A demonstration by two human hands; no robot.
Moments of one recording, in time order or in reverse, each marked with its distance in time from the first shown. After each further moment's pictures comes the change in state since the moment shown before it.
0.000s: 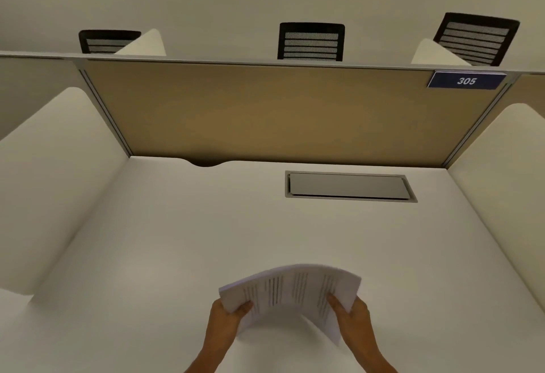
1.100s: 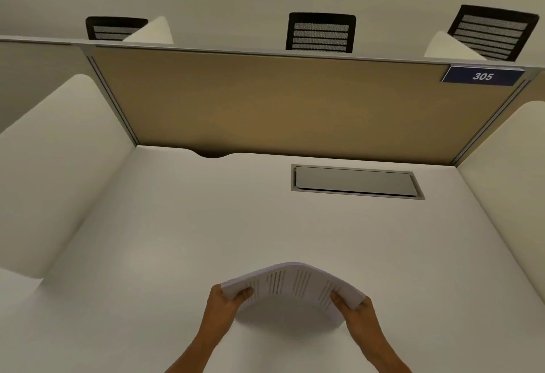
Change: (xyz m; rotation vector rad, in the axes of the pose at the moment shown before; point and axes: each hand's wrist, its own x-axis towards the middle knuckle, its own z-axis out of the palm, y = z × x) left_hand -0.005 0.021 -0.019 0.004 -0.058 0.098; right_hand -0.013 -0.016 -0.009 0.115 -0.139 -0.039
